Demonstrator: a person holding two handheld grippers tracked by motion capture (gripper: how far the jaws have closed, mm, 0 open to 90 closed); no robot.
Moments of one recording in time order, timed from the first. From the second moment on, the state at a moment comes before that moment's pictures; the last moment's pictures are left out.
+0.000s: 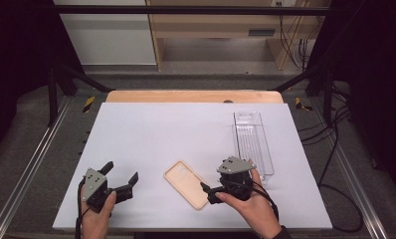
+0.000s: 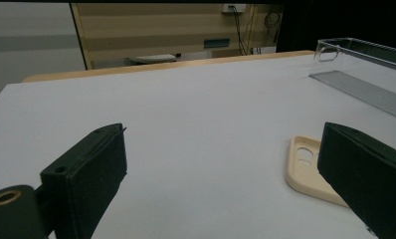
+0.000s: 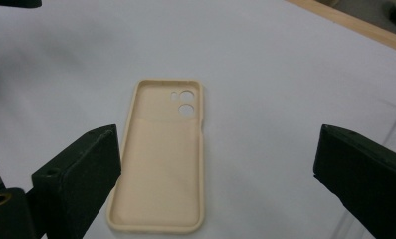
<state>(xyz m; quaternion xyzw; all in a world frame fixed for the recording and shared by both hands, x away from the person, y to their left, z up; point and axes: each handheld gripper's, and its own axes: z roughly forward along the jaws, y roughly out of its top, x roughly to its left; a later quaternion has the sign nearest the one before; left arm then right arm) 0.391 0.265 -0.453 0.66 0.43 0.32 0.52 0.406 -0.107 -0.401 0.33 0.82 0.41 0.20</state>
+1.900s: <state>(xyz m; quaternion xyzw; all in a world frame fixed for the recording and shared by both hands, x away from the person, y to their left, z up) 0.389 0.264 -0.453 0.67 0.42 0.32 0.53 0.417 -0.056 -0.486 0.35 0.87 0.33 0.13</state>
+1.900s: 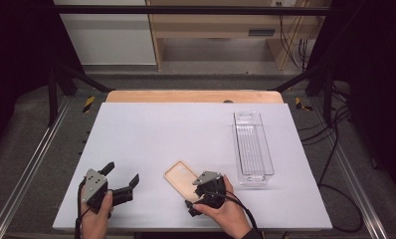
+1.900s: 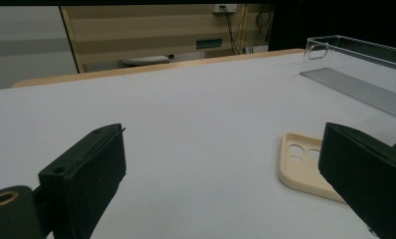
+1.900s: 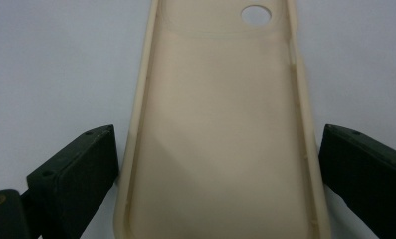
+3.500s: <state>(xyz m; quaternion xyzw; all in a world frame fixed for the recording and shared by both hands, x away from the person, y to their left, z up) 0.385 0.261 -0.450 0.66 0.42 0.27 0.56 0.403 -0.066 -0.482 0.32 0.83 0.40 0.21</state>
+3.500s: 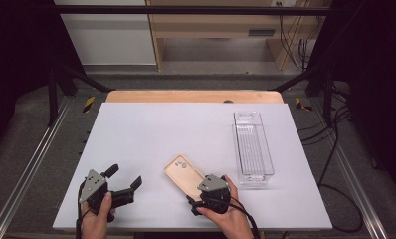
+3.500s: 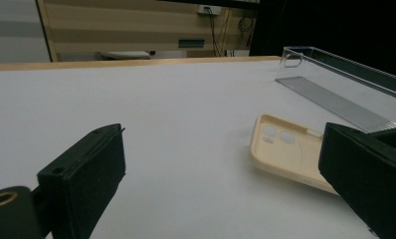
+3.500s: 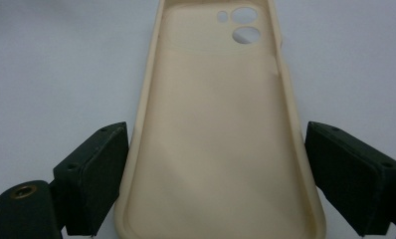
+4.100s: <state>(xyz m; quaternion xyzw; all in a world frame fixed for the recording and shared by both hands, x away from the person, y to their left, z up) 0.400 0.237 -0.404 0.66 0.41 0.24 0.58 0.409 -0.069 -0.452 0.31 0.78 0.47 0.28</state>
